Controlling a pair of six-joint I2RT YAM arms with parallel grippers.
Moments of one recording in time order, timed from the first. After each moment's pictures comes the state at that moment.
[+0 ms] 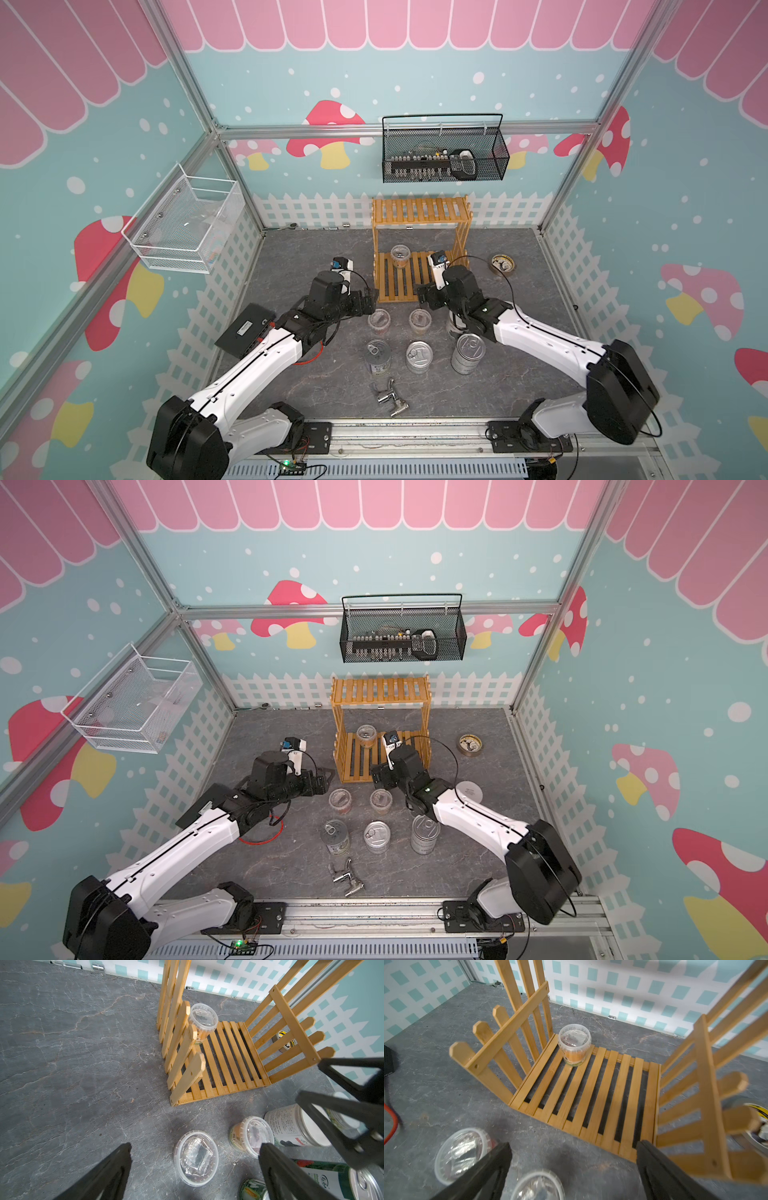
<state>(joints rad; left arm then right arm) -0.46 1.14 0.82 -0.27 0.04 -0.39 0.65 1.48 0.98 -0.03 0.18 0.12</state>
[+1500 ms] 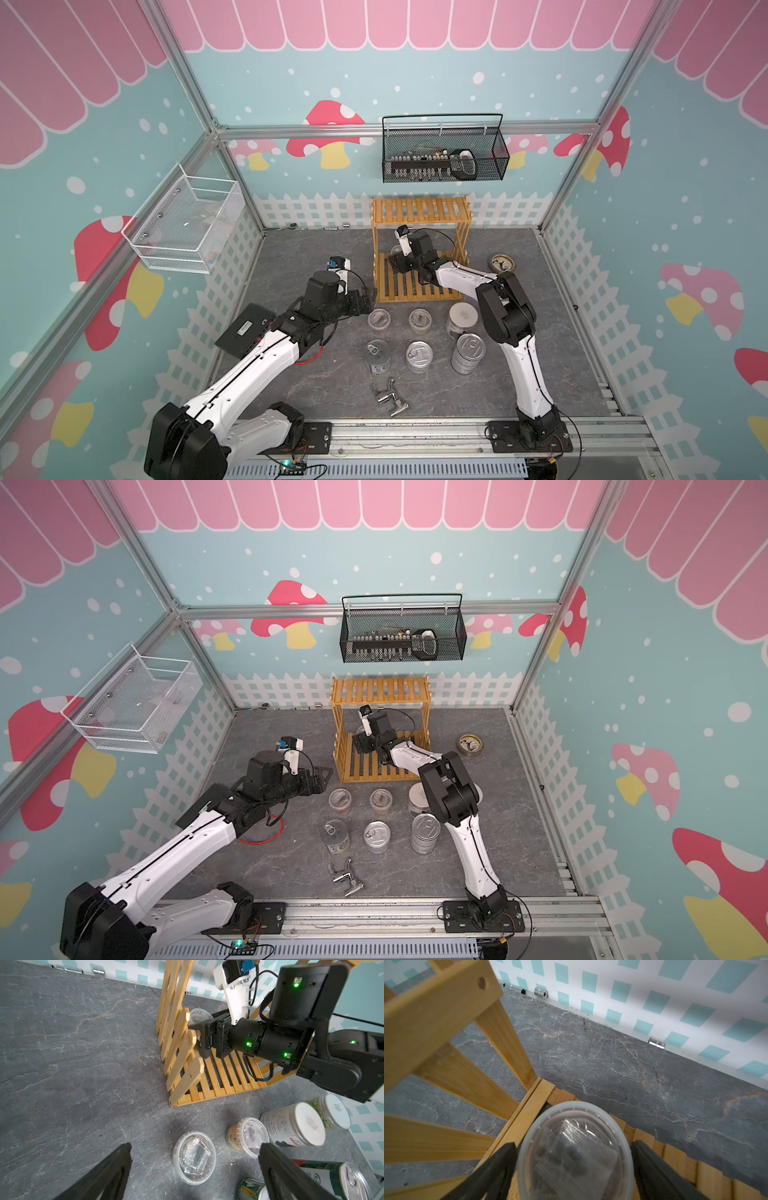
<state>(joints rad) -0.45 1.11 0.81 -0.28 0.06 -0.39 0.53 2.30 1.71 0.01 0.00 0.01</state>
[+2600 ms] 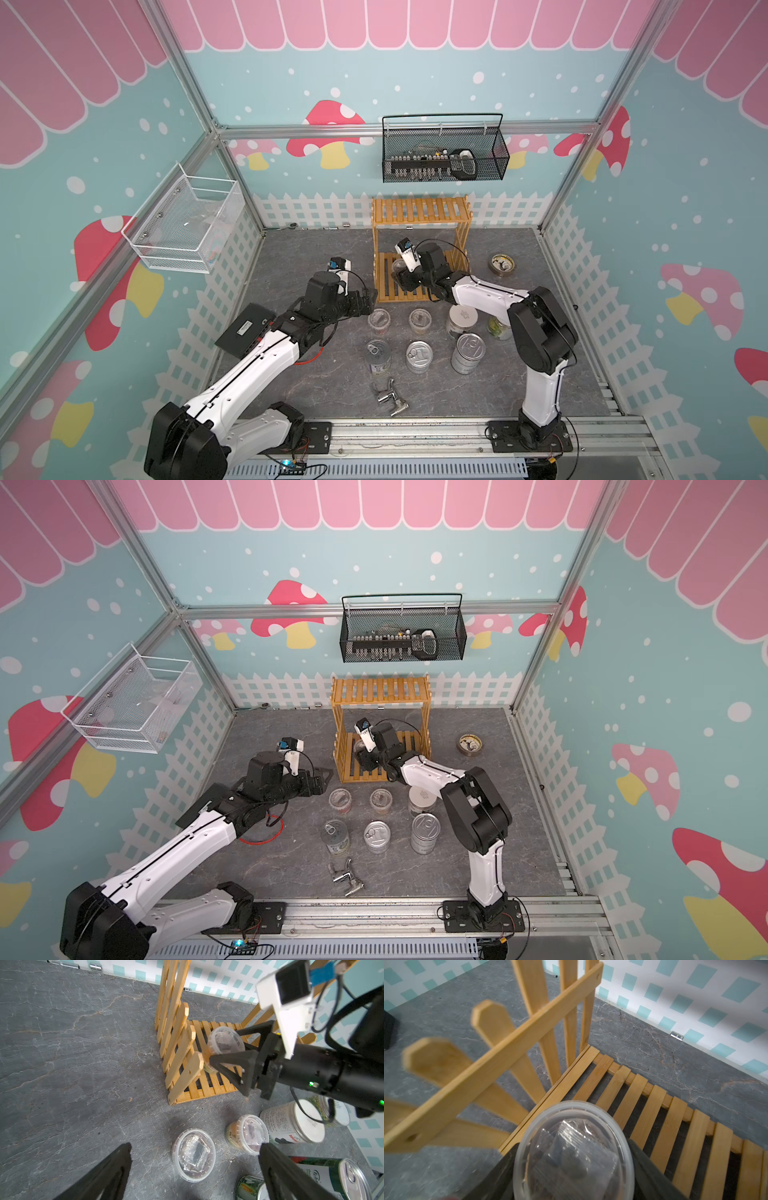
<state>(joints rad) -0.45 1.11 0.81 -0.28 0.07 -0.39 0.62 1.88 1.27 0.02 -0.08 -0.06</state>
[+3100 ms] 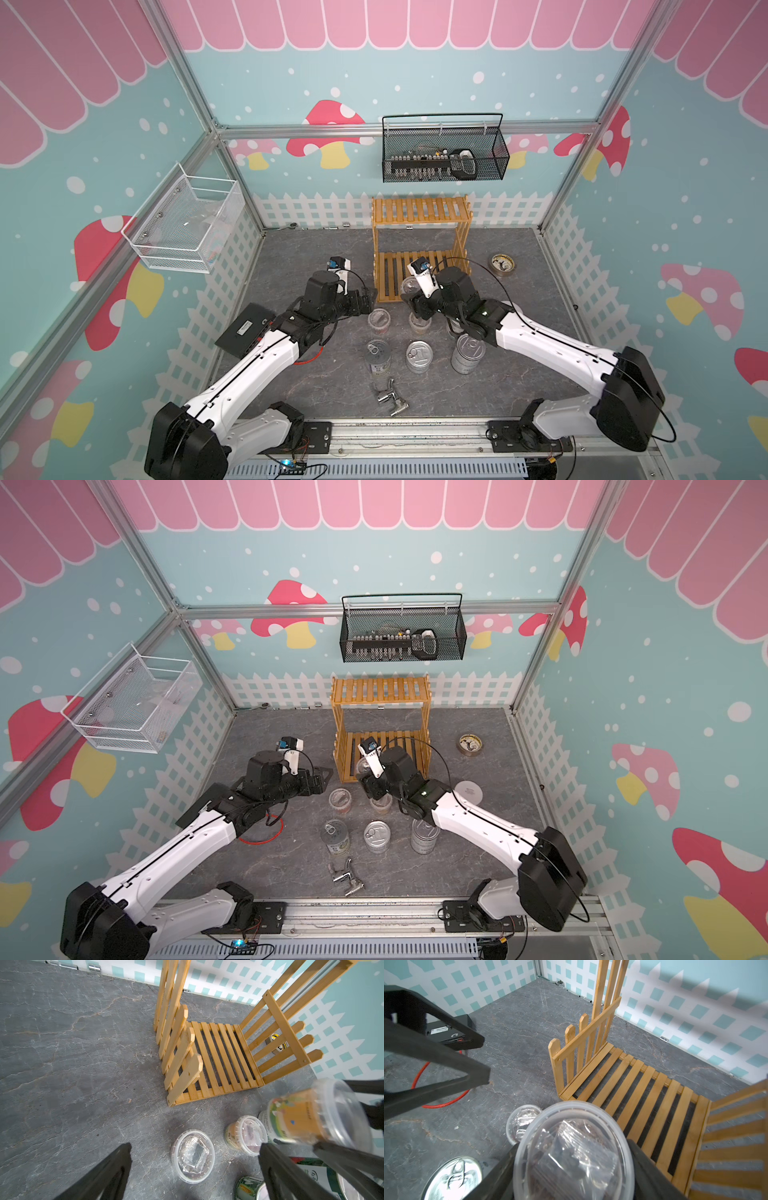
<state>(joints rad) -0.44 1.12 0.81 -0.27 0.08 -0.39 0.80 1.32 0.98 -0.20 0.10 0.04</state>
